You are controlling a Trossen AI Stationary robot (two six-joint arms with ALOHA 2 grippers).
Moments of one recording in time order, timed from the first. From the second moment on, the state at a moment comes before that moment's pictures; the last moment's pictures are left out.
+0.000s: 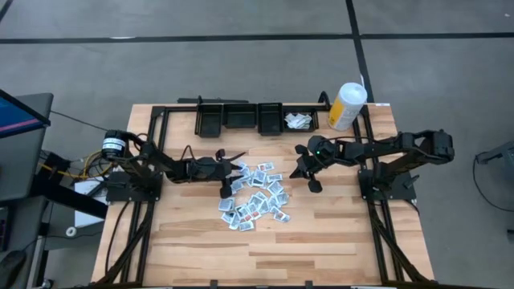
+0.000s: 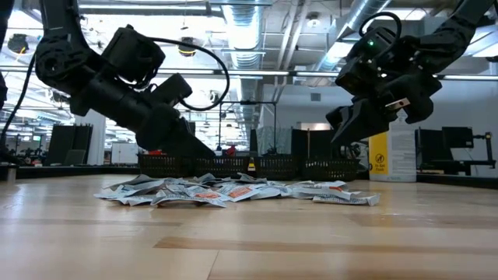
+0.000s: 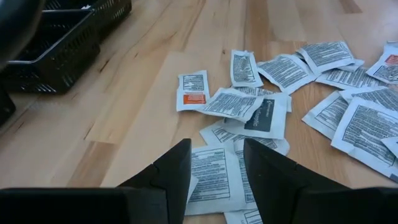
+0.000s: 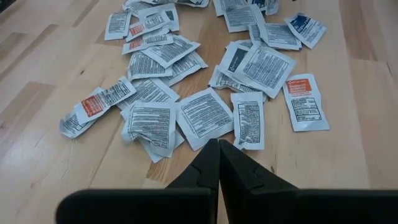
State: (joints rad) left arm 0.00 1.53 0.36 0.88 -0.18 0.07; right arm -0.23 1.36 0.46 0.18 -0.41 -0.29
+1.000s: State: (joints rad) left arm 0.04 1.56 0.36 0.84 -0.19 0.07; right arm -0.23 1.36 0.46 0.19 -0.41 -0.30
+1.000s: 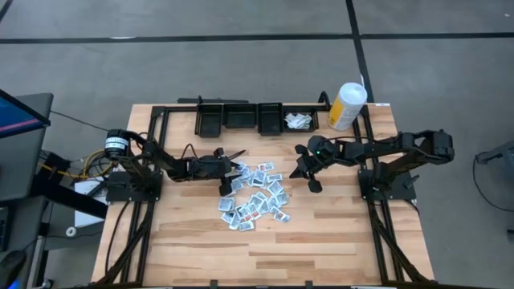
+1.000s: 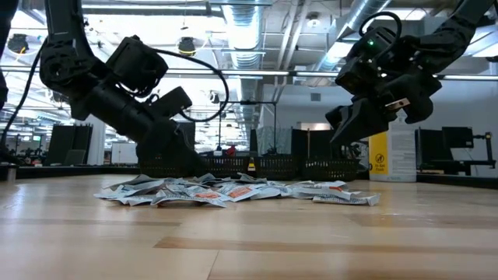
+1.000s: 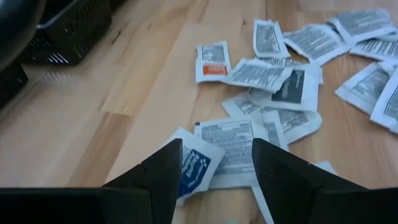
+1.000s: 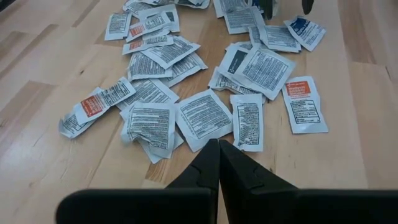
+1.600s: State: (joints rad) left arm 0.04 1.61 0.36 0.85 -0.19 0.07; right arm -0.23 1.36 0.46 0.20 -0.41 -0.30
